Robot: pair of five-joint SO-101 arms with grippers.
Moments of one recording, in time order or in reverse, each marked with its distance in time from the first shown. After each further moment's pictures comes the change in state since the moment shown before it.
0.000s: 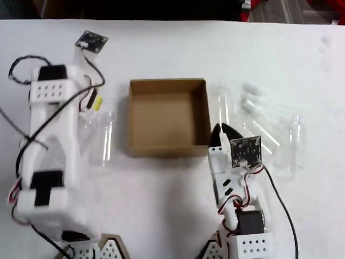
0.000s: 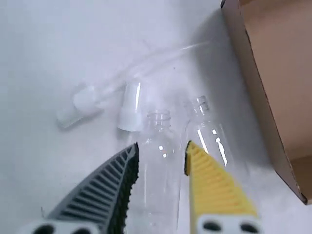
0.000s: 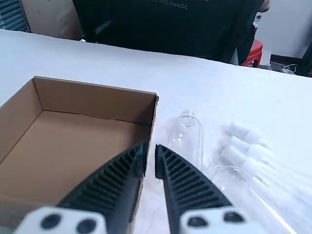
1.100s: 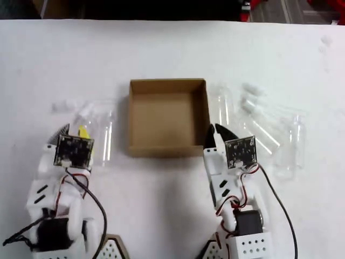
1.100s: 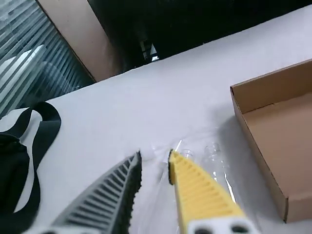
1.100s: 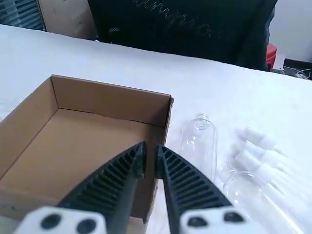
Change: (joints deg) left arm -0.9 -112.9 81.9 -22.9 4.7; right arm -3.0 0.0 0.0 0.0 0.0
